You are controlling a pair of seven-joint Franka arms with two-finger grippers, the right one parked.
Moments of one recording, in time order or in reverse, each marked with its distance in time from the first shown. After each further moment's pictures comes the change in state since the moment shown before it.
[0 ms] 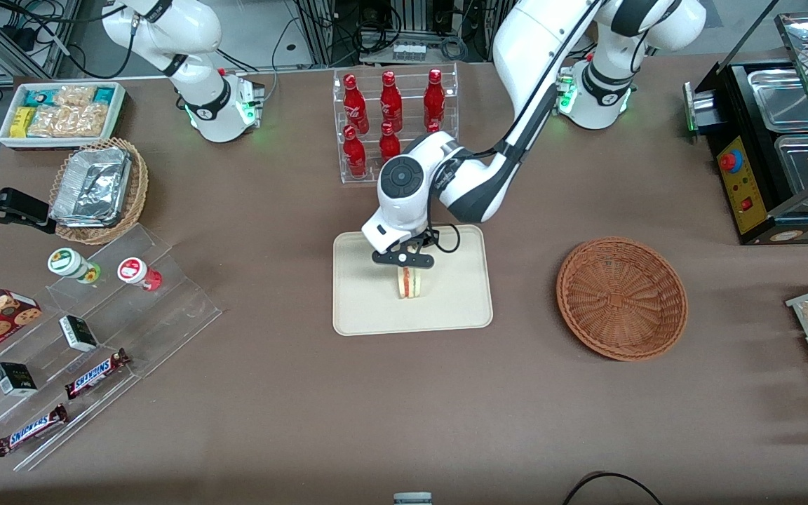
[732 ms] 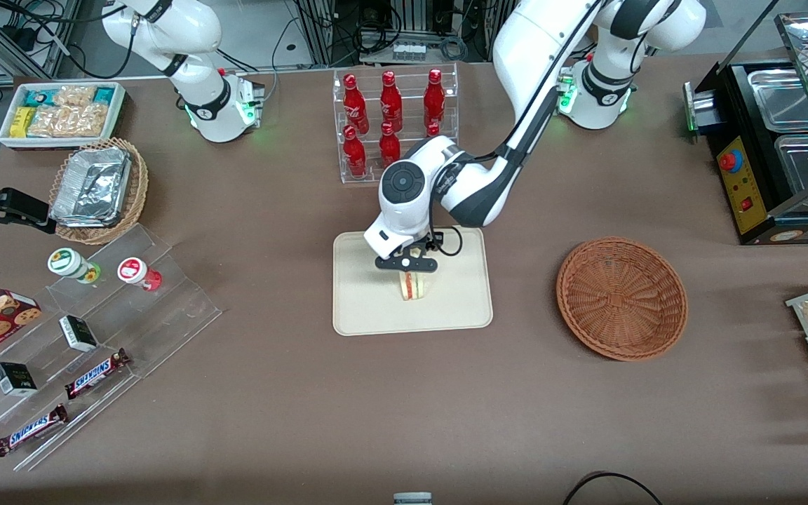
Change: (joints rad) arm 0.005 -0.010 0.021 0.032 0.000 -0.031 -0.024
